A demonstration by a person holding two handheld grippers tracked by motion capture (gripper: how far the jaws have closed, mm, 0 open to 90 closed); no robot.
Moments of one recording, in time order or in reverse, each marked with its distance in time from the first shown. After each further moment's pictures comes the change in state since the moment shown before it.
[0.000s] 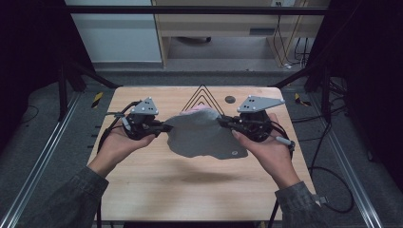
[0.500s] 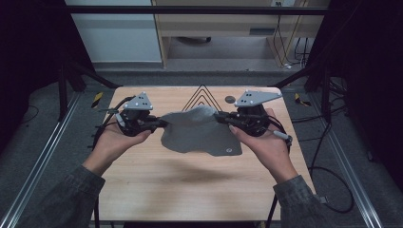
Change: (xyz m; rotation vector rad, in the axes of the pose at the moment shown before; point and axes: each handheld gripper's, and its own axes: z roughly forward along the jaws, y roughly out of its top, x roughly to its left) left arm 0.004 0.009 -0.017 -0.029 0.031 -0.004; right arm -0.003 0.012 0.005 -0.008 0.022 0.002
